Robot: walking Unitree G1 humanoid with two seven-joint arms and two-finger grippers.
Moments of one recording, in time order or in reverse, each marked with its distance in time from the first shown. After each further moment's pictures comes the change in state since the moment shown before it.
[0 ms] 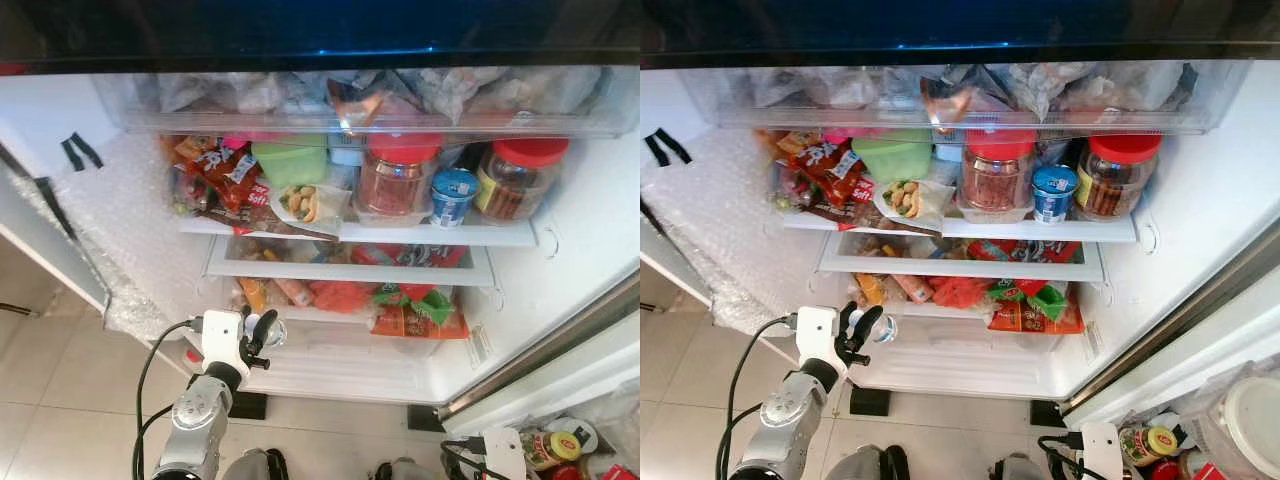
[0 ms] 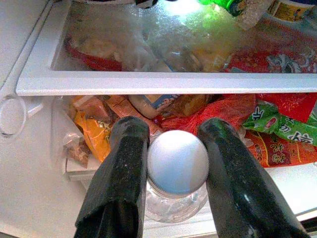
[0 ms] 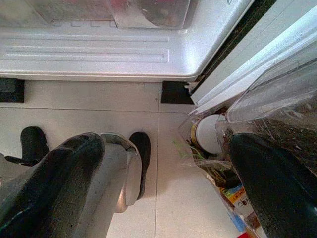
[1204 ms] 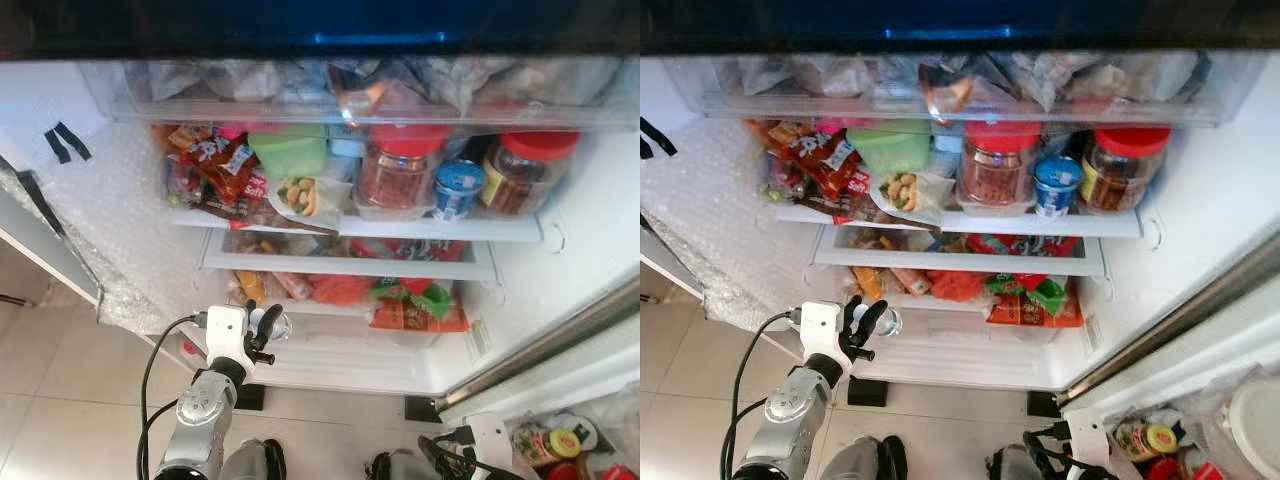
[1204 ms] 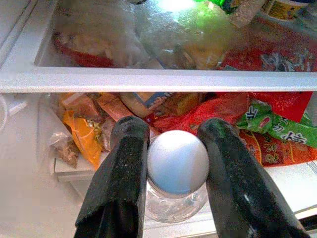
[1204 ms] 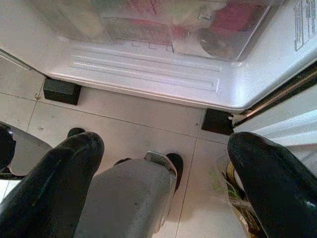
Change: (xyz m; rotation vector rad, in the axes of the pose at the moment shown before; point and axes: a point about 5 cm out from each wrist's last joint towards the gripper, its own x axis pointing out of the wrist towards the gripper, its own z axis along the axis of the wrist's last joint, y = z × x) left arm 0.004 -0.007 0.007 -0.002 -0.025 -0.017; right arm 0.001 0.011 0.019 -0.092 -0.113 0.246
